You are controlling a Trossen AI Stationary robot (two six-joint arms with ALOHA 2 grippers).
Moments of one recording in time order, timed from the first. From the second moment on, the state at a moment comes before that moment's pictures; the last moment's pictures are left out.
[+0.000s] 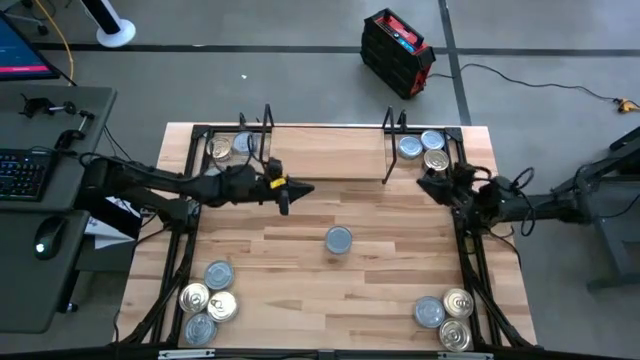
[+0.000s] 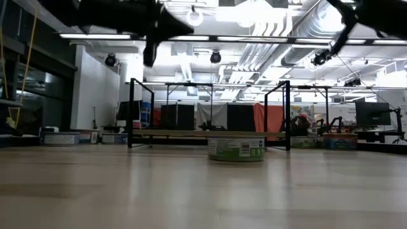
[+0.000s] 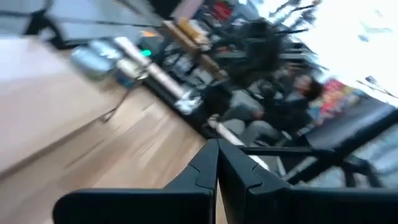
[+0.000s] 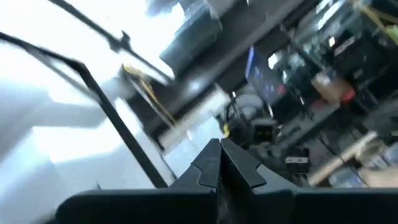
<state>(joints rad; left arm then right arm) 0.05 1.29 0.62 0.54 -0.11 -0.71 0.01 0.37 0.14 0.68 0.08 0.69</state>
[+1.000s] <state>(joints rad) -0.02 1.52 0.61 0.54 -0.07 -0.18 0.27 1.29 0.70 -0.42 0.13 1.16</state>
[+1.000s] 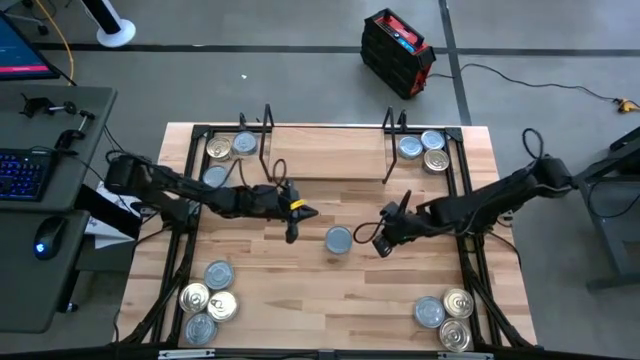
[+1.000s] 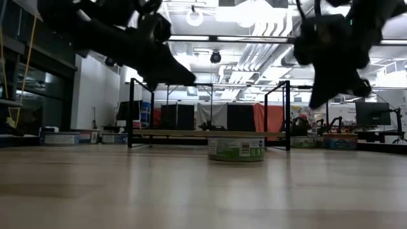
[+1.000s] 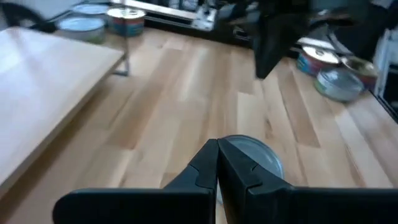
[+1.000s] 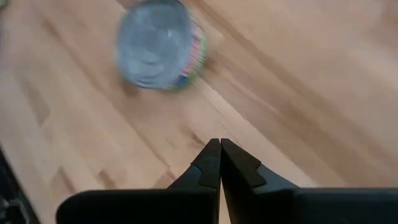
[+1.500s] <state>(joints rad) -0.06 1.77 0.80 0.40 0.04 0.05 0.21 1.63 0.67 -0.03 0.15 1.22</state>
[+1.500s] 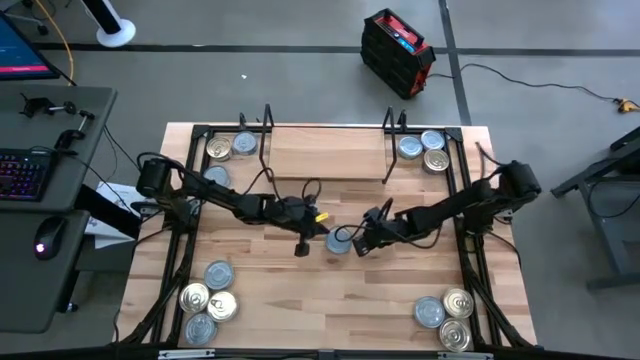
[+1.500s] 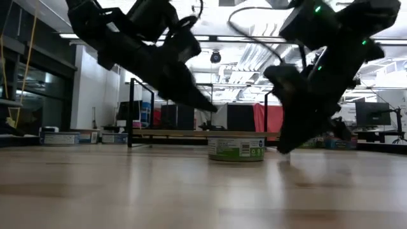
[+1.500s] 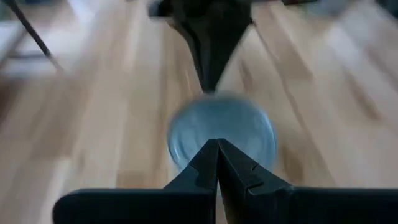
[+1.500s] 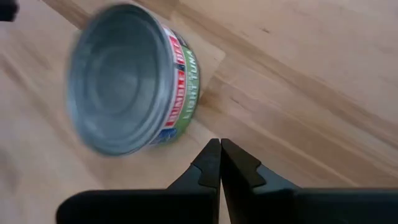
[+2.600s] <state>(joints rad) -0.11 1.89 0.79 0.39 0.02 -0.06 0.20 1.51 0.74 0.06 0.19 1.09</state>
